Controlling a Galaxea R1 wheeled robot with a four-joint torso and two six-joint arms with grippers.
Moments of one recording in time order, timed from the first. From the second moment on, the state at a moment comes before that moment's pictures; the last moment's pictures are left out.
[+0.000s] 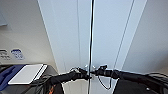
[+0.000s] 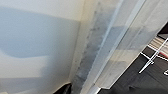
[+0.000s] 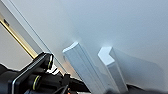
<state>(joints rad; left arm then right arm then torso) 0.43 2.91 -2.07 0.19 0.26 -0.09 -0.41 2.74 -1.82 -0.10 -0.08 0.18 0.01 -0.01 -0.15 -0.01</state>
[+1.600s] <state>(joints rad) 0.64 2.31 -1.29 0.26 0.19 -0.07 -0.55 2.41 -1.35 -0.25 -0.05 0.16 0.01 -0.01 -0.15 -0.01</state>
